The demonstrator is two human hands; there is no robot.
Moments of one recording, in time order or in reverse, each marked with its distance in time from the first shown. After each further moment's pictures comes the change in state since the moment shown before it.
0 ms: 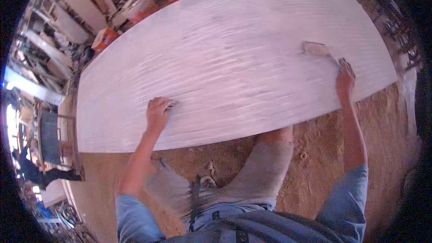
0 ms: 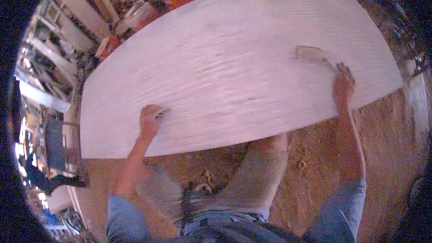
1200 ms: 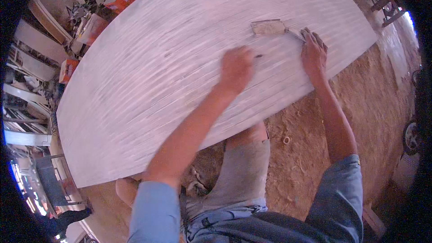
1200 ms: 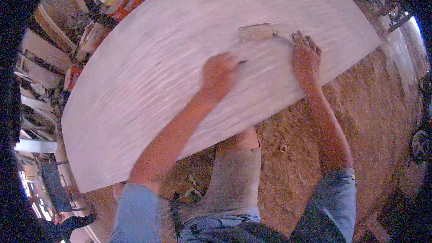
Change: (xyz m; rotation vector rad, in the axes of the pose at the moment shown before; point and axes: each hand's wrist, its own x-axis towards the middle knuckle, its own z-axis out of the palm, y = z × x) left_hand 0.212 0.338 0.125 -0.415 0.165 0.410; right_hand 0.001 -0.018 -0.019 -0.117 -0.082 0.054
